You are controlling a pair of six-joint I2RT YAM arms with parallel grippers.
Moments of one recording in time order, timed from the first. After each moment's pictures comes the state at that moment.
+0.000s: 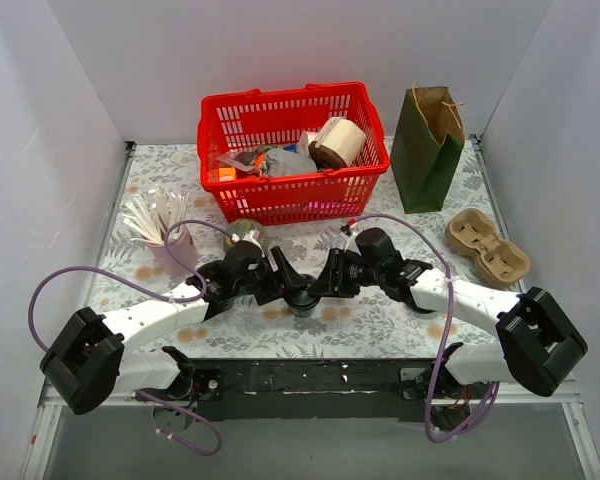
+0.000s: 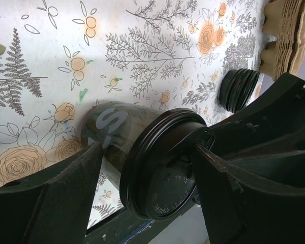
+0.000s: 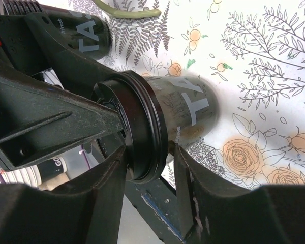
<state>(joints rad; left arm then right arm) -0.74 1.20 0.57 -0.03 0.13 -1.09 0.75 1.30 0.64 -0.01 -0.42 0.86</state>
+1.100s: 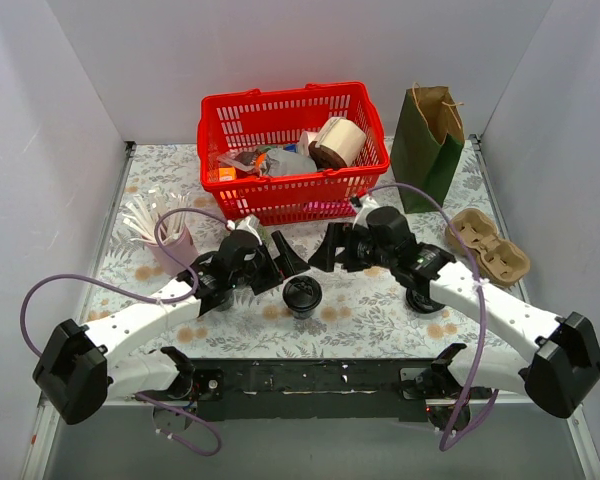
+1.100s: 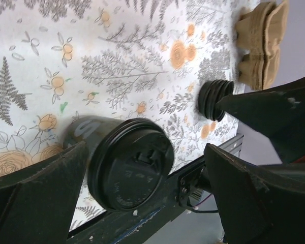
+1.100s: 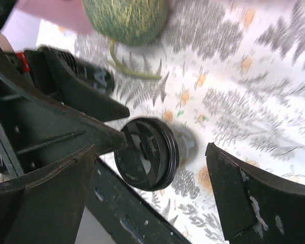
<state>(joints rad) -0.74 1.14 0.65 -0.12 0.08 -1.08 0.75 1.19 0.81 -0.21 -0.24 0.67</state>
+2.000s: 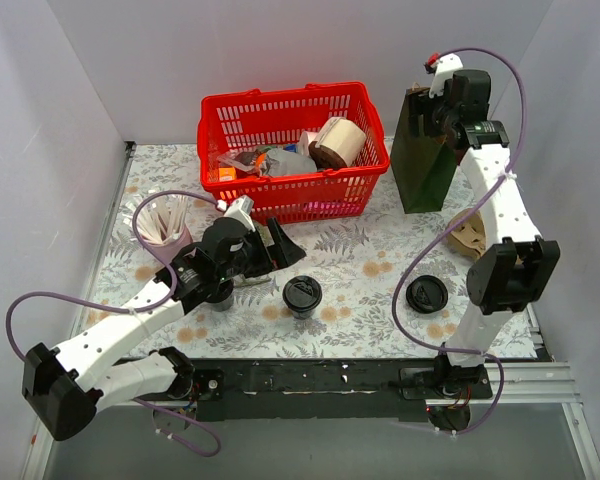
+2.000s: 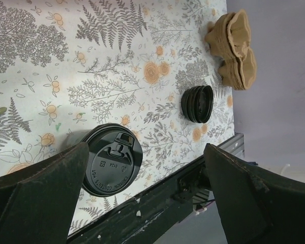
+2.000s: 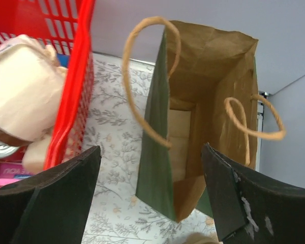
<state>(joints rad) -0.74 1.01 0.84 -0.30 0.02 -0.90 0.11 1.73 1.84 -0.50 -0.08 -0.16</state>
